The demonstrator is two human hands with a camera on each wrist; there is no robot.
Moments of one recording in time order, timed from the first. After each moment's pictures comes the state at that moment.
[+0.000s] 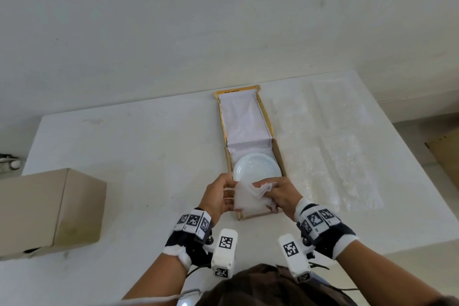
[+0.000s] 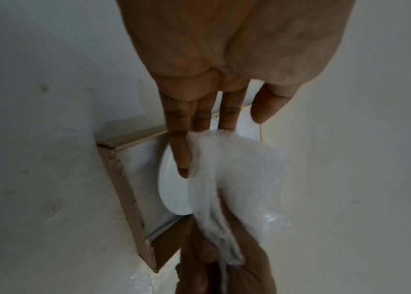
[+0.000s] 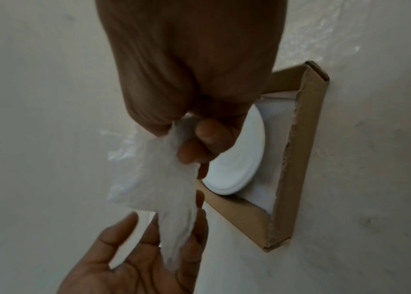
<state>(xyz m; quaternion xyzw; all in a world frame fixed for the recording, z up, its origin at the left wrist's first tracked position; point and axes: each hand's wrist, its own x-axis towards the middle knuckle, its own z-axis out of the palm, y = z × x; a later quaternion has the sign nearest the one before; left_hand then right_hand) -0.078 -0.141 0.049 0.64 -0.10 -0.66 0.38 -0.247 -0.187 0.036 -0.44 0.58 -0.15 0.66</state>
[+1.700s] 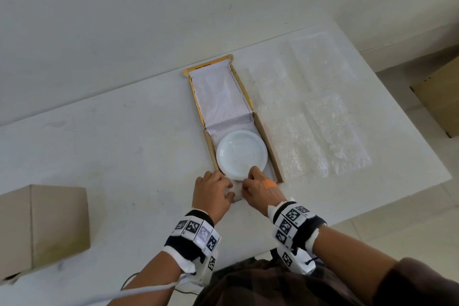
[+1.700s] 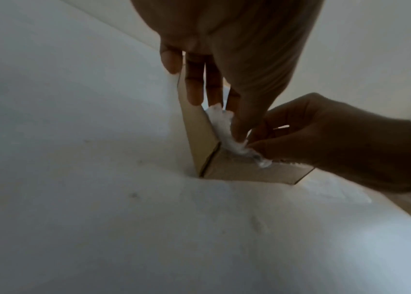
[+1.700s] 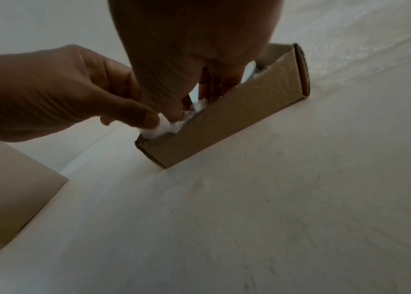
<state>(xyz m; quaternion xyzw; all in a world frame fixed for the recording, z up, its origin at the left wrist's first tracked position) -0.092 -0.124 0.014 0.67 -0.72 -0.21 0.02 -0.243 -0.143 -0.019 -0.80 0.52 -0.08 0.29</state>
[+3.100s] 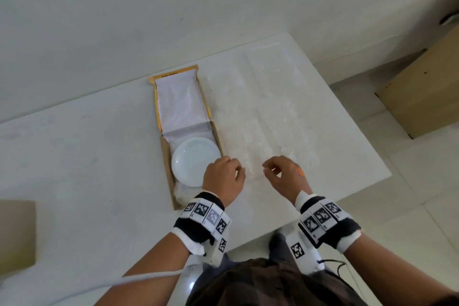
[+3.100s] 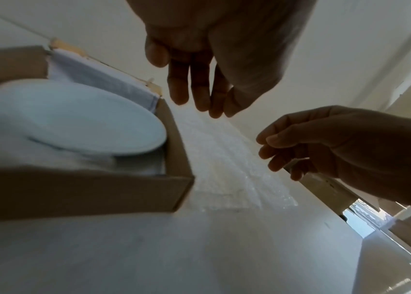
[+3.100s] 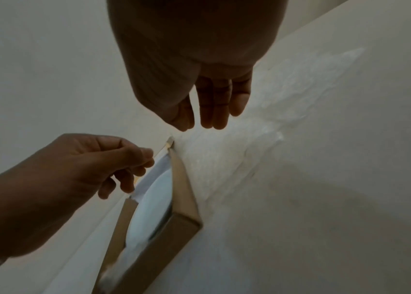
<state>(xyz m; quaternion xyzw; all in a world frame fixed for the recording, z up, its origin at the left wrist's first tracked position) -0.228 -0.167 0.043 0.65 -0.72 -0.23 0.11 -0.403 -0.168 0.030 -0.64 0.66 -0.17 0.36</state>
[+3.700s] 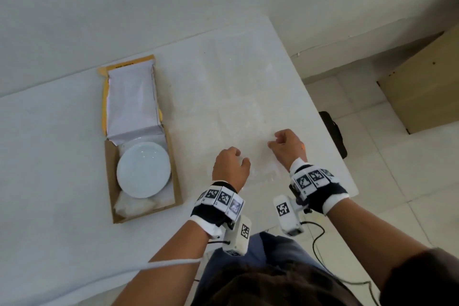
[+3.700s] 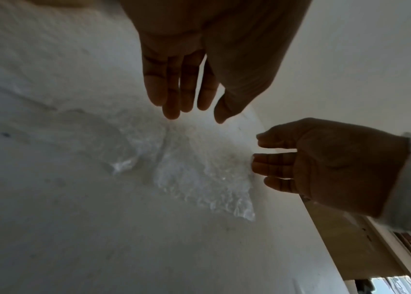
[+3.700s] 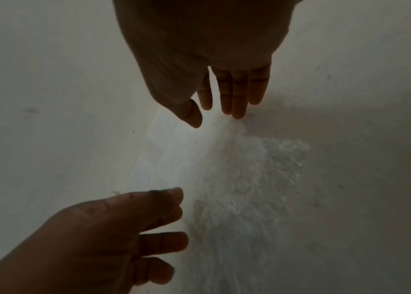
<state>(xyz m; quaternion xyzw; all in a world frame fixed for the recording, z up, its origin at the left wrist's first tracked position) -0.378 -0.241 0.005 0.76 -0.51 -0.39 0.12 -0.525 -0.289 -0.003 -0.46 0.76 -0.14 0.43</state>
